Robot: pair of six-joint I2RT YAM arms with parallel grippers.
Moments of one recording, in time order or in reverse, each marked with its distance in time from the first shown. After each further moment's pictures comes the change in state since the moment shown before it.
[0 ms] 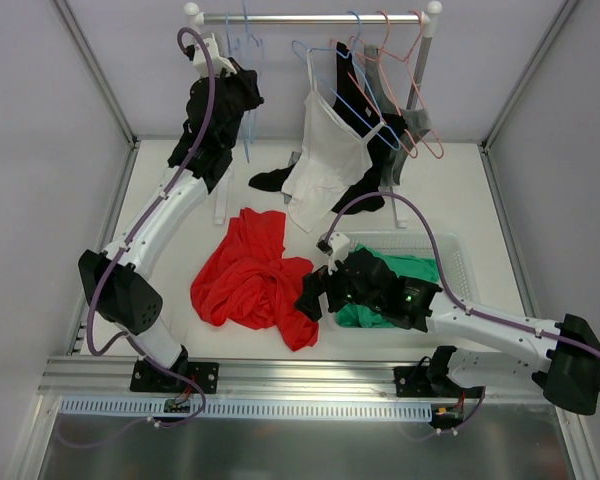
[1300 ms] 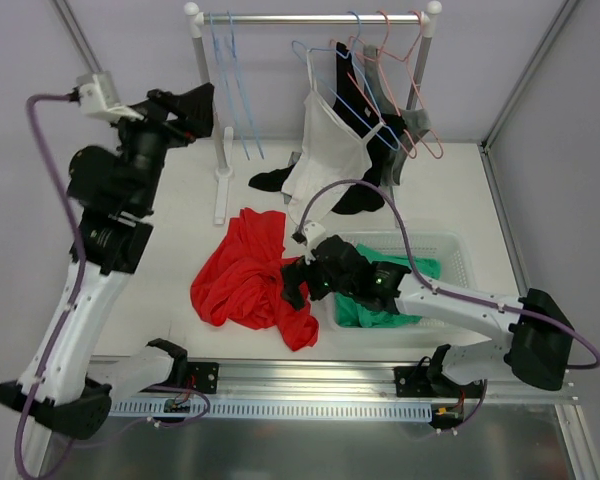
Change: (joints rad) left arm 0.070 -0.544 -0.262 -0.071 0.154 -0.048; right arm 0.000 0.199 0.147 -0.039 0.038 -0.076
